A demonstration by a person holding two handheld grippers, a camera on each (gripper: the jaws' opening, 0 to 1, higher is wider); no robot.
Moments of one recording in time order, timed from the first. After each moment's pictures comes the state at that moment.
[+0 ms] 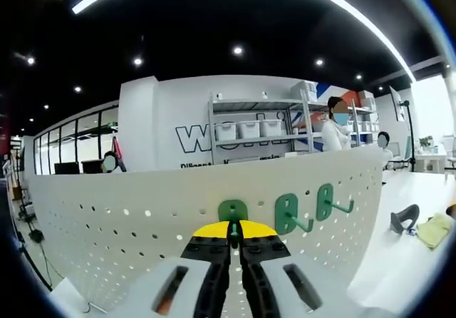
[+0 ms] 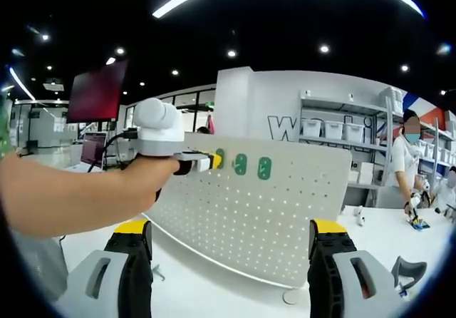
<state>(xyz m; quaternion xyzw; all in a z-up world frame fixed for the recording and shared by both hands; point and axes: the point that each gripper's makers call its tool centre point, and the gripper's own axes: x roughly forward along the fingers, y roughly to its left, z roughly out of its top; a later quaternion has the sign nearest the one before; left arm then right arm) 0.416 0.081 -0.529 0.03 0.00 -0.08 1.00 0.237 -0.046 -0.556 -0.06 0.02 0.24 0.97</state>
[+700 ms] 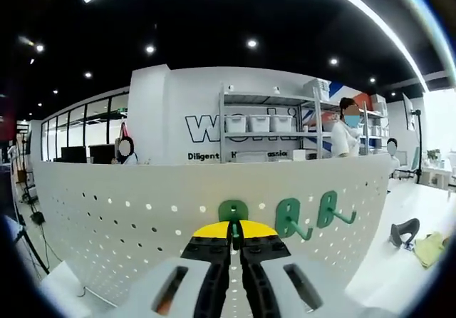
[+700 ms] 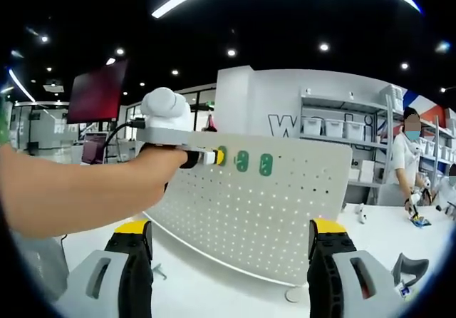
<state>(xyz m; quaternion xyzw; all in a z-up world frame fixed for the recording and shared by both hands) 0.415 0.081 -0.529 0.00 0.02 -0.05 1.00 0.236 -0.046 -0.562 -0.06 0.03 0.24 0.97</state>
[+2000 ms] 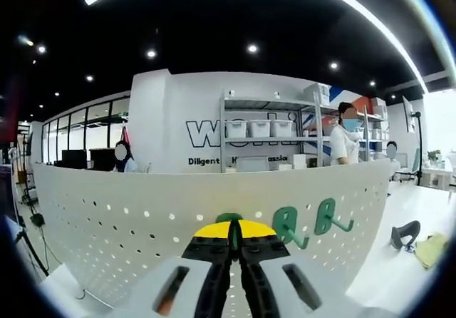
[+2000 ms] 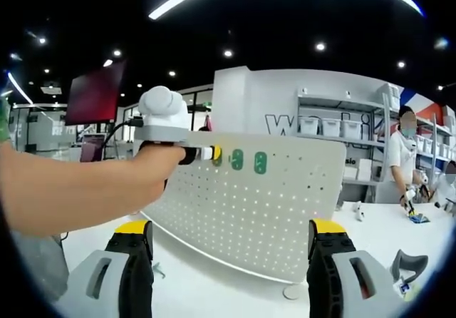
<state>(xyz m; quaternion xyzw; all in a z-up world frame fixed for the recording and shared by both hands) 0.416 0.078 -0.521 0.00 0.01 -0.05 1.00 0.231 -0.055 -0.563 -0.05 0.02 0.23 0.97</state>
